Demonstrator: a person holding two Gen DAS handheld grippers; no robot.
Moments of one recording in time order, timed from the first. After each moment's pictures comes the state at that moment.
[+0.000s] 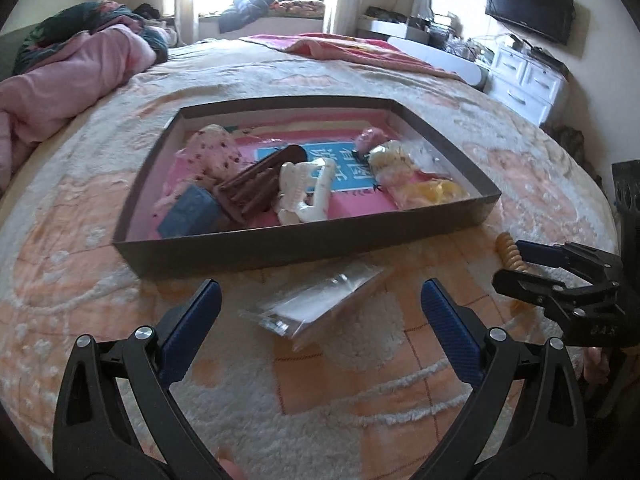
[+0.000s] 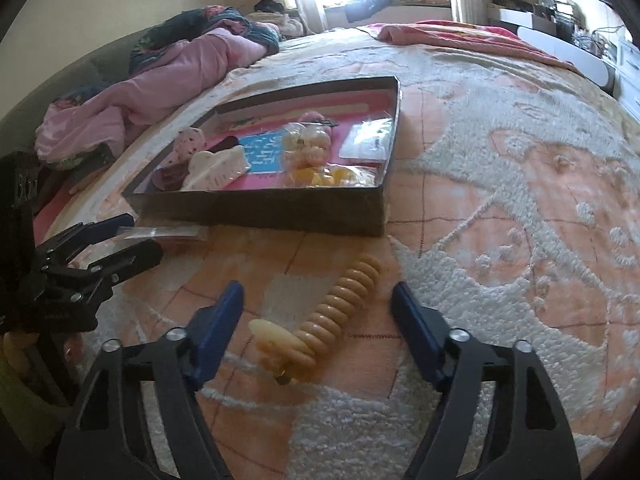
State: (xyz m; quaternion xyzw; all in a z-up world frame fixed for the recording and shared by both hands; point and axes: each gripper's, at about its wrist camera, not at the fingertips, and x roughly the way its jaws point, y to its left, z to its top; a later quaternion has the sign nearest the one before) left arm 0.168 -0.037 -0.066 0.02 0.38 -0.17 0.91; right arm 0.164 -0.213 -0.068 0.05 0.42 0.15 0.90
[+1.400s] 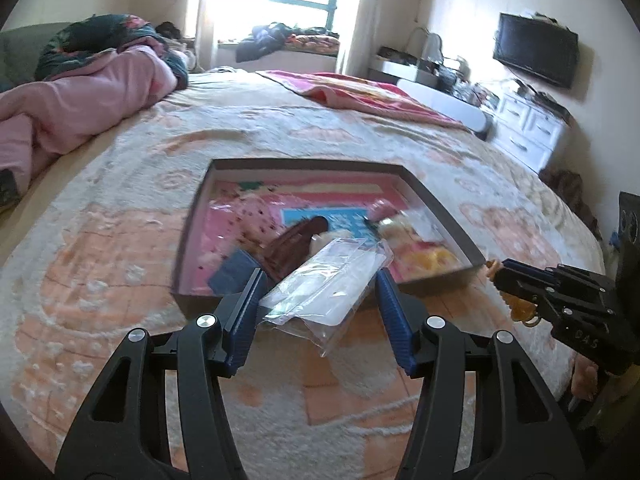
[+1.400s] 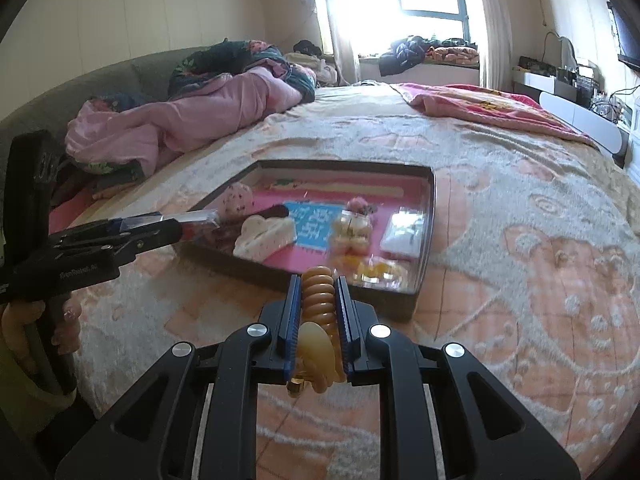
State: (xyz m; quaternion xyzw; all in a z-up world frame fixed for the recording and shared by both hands) left arm 0.161 -0.009 -0.015 -0.03 0.32 -0.14 0.94; right arm 0.156 -0.192 -0.008 0.00 0.32 0.19 0.93
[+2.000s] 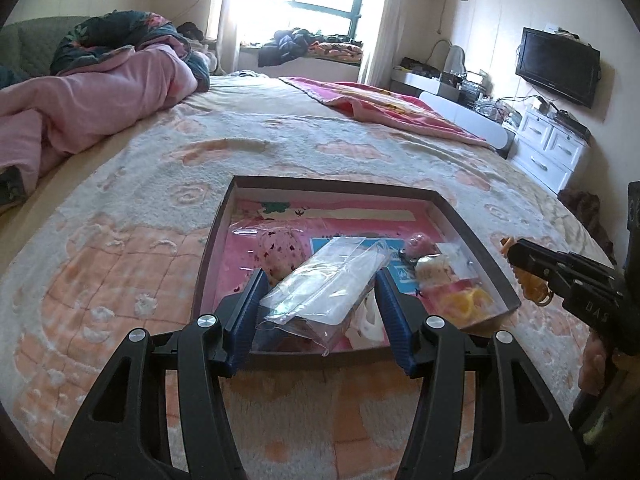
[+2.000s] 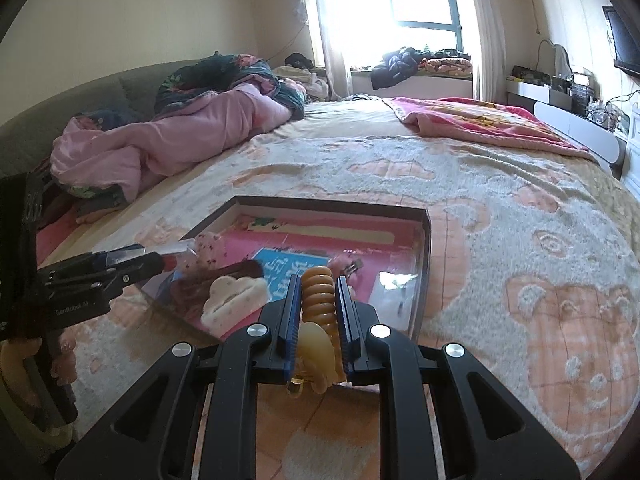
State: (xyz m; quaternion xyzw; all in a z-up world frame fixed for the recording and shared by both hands) left arm 0.198 0.004 -0.016 -0.05 0.31 -0.11 0.94; right arm 0.217 -0.192 0.004 0.01 0.30 0.17 0.94
